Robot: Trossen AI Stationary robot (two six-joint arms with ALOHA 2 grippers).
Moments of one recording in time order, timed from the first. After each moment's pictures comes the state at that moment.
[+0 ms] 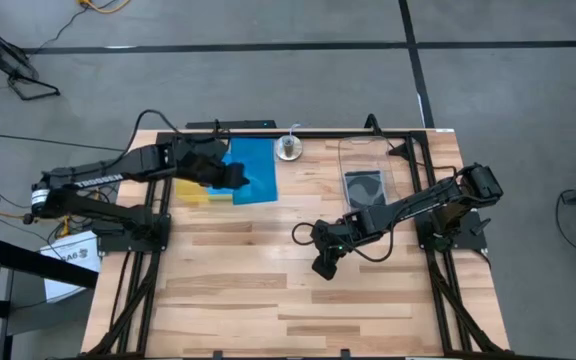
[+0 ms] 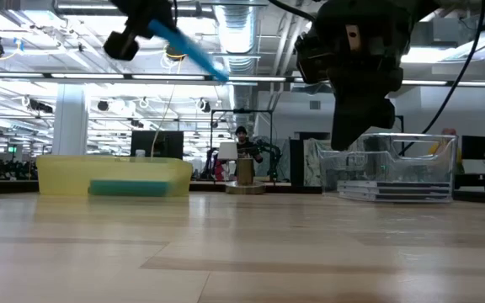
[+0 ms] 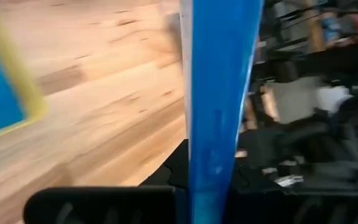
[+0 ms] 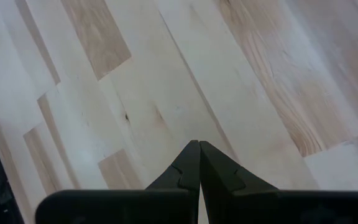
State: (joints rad) left arm 0.25 1.10 1.08 -0.59 0.10 -1.06; right arm 0.24 1.67 1.06 -0.51 -0.05 0.74
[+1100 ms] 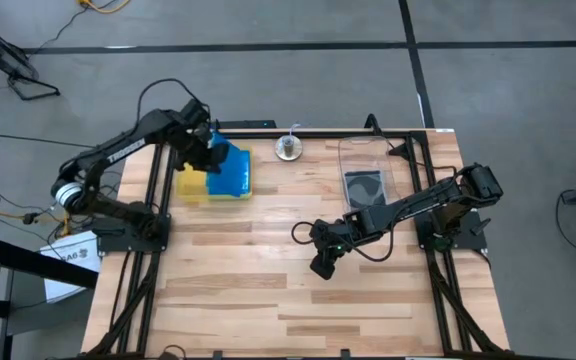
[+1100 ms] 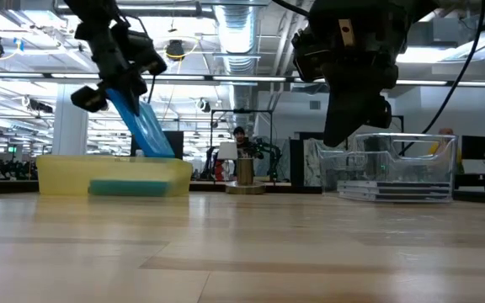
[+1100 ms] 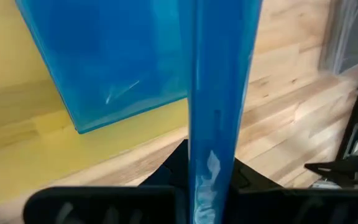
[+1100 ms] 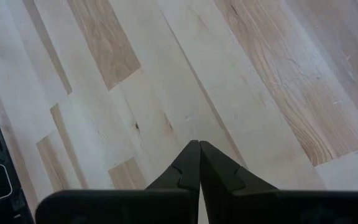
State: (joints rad) left arm 0.89 1.33 1.08 -1.04 0.49 -0.60; right arm 0.24 1.67 1.06 -0.47 -0.06 0.76
